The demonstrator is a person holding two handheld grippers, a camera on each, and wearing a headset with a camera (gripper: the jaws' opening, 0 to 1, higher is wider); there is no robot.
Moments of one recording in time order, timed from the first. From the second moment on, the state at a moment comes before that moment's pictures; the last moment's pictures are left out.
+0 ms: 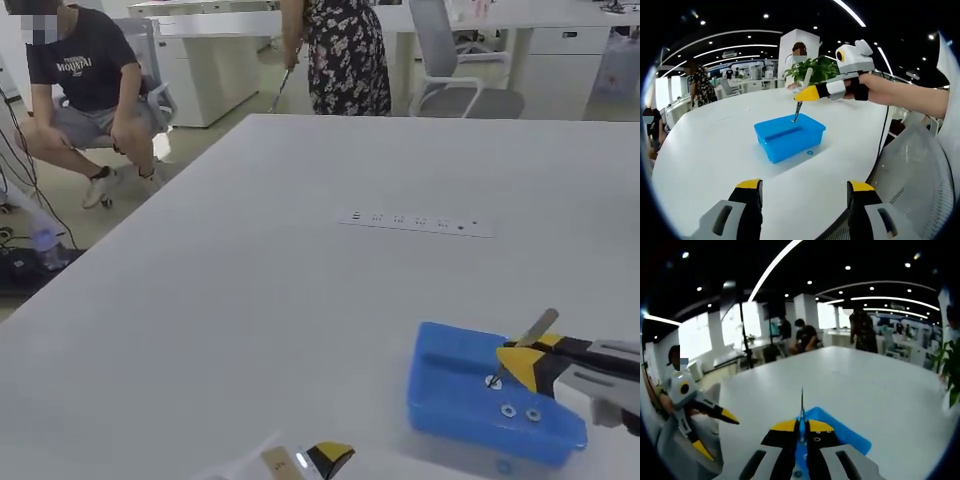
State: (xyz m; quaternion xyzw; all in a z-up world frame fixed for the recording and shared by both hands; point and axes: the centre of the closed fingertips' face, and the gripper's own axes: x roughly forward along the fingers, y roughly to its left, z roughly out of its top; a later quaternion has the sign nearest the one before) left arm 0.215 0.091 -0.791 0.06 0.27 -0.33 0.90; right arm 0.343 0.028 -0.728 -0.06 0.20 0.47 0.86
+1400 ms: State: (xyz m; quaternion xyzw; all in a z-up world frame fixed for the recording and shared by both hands) left arm 0.212 0.092 -0.797 0.06 0.28 -0.33 0.90; right arm 0.366 0.033 -0.798 -0.09 0.27 0.47 0.84
